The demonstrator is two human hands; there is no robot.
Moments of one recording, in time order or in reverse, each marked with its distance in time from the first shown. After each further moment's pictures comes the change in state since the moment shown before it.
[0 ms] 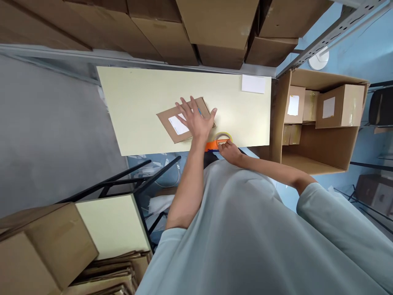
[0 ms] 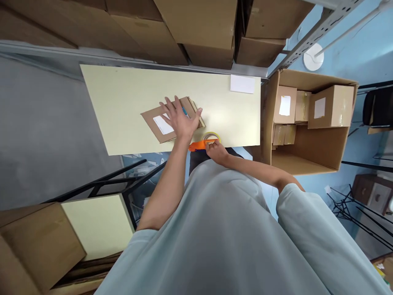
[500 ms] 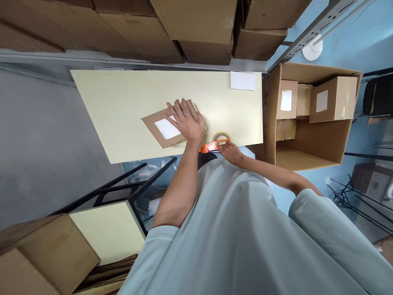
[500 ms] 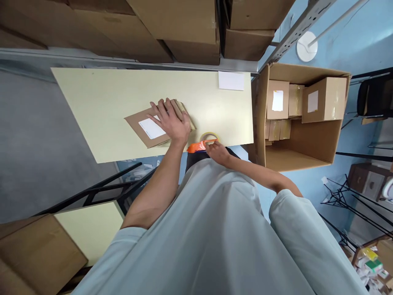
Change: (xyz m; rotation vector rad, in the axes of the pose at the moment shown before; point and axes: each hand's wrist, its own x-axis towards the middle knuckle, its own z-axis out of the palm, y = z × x) left_hand -0.009 0.026 0.004 -0.093 -0.125 0.060; right_hand -0.026 0.036 0.006 0.073 0.018 0.050
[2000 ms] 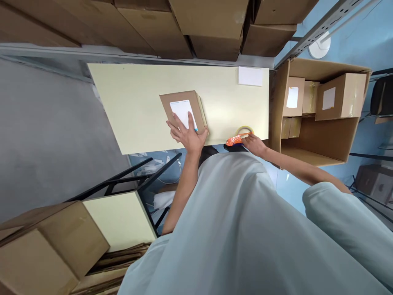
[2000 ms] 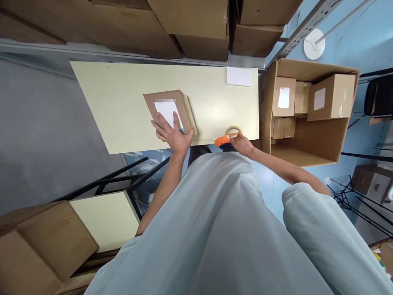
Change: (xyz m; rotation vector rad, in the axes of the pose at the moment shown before) left_hand -0.057 -0.083 -0.001 0.261 0.166 -0.050; right_hand -0.048 0.053 -0.021 -0.166 -0.225 0.018
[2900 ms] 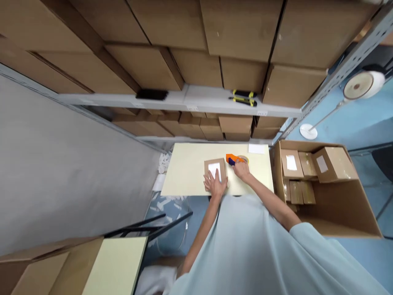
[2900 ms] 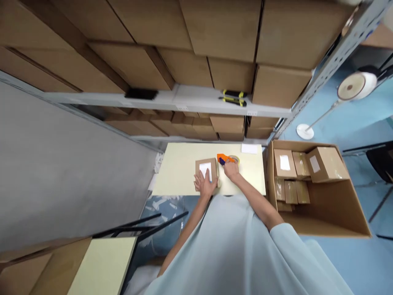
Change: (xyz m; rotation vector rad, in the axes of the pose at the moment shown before) left_hand -0.024 0.036 -0.014 -0.095 0.062 -0.049; right_hand 0.073 -0.047 -0.170 0.168 0.415 0.316
